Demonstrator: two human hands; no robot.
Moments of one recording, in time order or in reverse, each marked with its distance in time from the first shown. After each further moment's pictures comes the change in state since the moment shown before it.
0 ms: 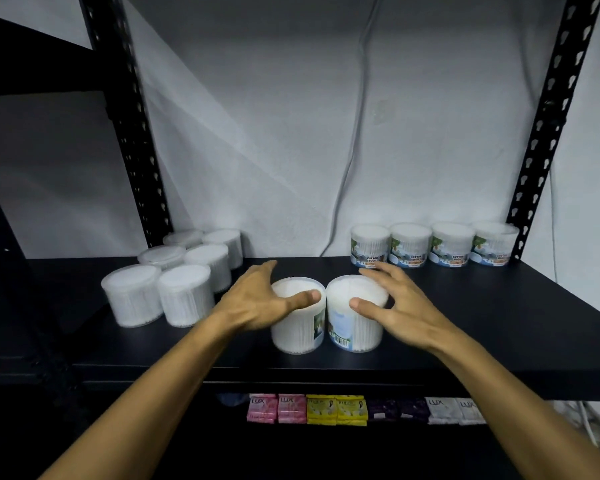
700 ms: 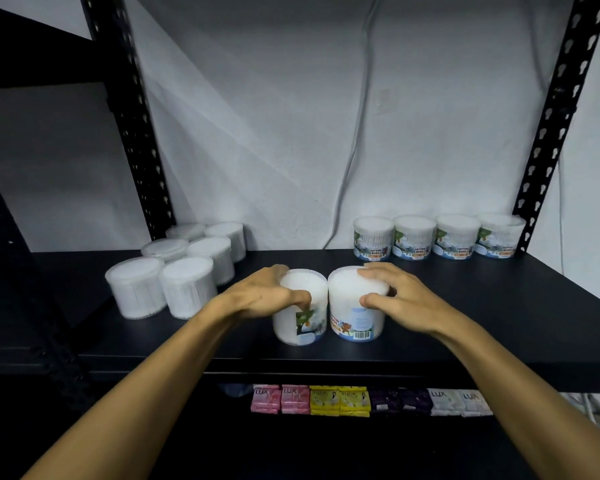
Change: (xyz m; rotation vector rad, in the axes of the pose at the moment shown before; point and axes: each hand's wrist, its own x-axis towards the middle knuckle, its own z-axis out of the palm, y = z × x) left_hand 0.010 0.002 0.000 -0.009 -0.208 0.013; right_hand 0.010 0.006 -0.003 0.004 -0.136 -0.014
